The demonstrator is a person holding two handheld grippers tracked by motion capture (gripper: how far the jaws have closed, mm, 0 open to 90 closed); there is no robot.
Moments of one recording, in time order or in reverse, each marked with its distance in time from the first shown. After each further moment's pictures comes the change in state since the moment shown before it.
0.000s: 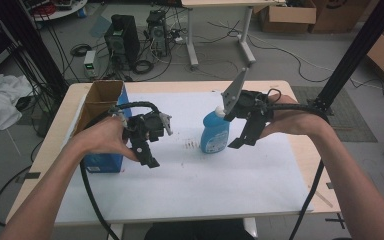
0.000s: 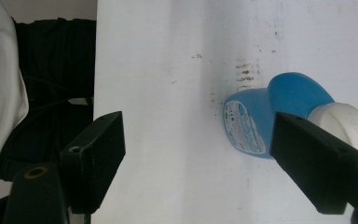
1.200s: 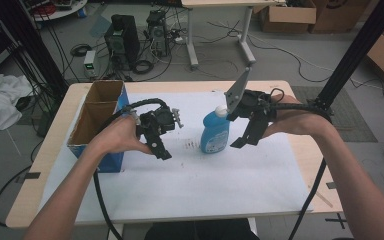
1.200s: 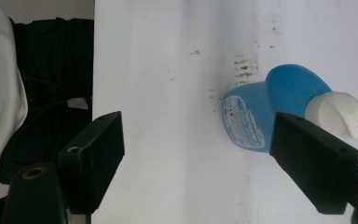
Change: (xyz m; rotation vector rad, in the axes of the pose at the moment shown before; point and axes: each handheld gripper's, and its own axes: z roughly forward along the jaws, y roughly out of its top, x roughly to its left) left arm 0.018 0.023 0.018 -0.040 0.101 -0.127; right arm -0.001 -0.007 -0.002 -0.002 -0.003 0.014
